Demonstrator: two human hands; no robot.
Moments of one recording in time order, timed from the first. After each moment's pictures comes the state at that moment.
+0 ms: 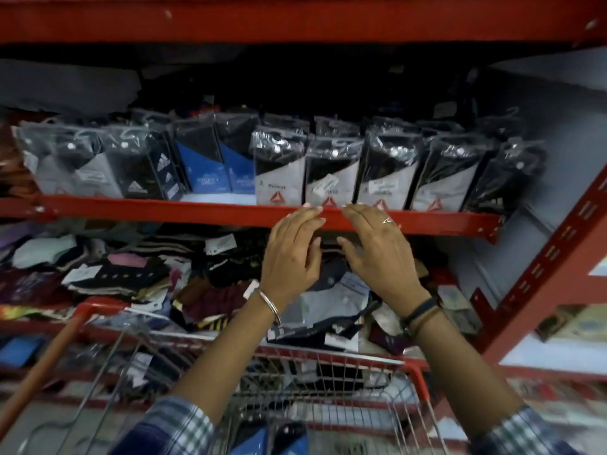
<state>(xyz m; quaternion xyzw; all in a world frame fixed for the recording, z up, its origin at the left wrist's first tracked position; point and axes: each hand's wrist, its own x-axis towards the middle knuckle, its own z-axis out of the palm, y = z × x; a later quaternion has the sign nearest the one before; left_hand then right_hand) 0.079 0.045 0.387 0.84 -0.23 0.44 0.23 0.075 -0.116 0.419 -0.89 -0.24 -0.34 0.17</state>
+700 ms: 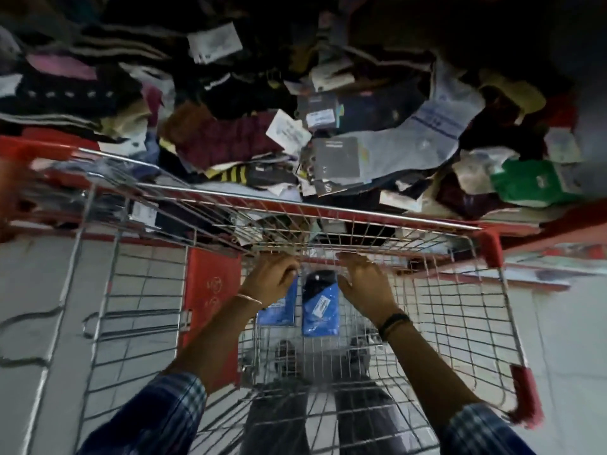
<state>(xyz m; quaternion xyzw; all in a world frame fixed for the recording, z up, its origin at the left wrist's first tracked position) -0.014 0.174 0.058 0.92 -0.11 -0.17 0.34 -0.008 -0.040 0.092 -0.96 -0.12 0.18 0.19</state>
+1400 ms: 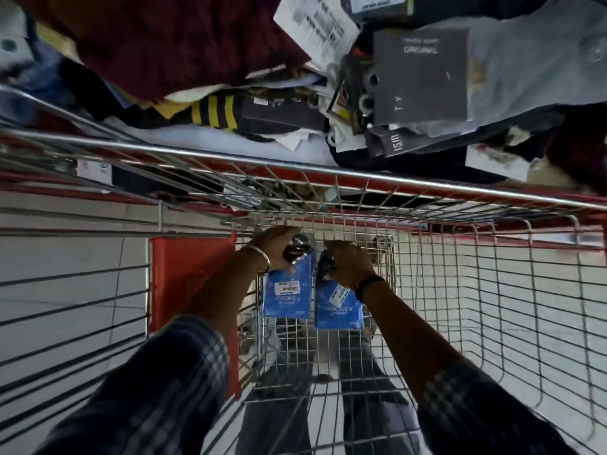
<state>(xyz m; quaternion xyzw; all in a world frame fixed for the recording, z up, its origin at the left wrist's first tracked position) 0.044 0.207 -0.113 0.89 -0.11 -0.40 0.20 0.027 0.016 -0.083 -0.91 -0.10 0.38 0.13</state>
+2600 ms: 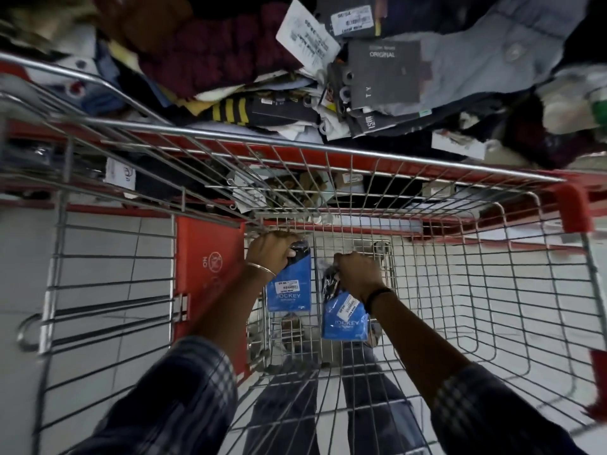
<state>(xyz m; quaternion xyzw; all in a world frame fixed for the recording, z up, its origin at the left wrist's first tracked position) -0.005 0.197 -0.047 0.96 -0.07 -0.22 0.13 -0.021 0.005 -0.029 -0.94 -0.13 0.31 0.04</state>
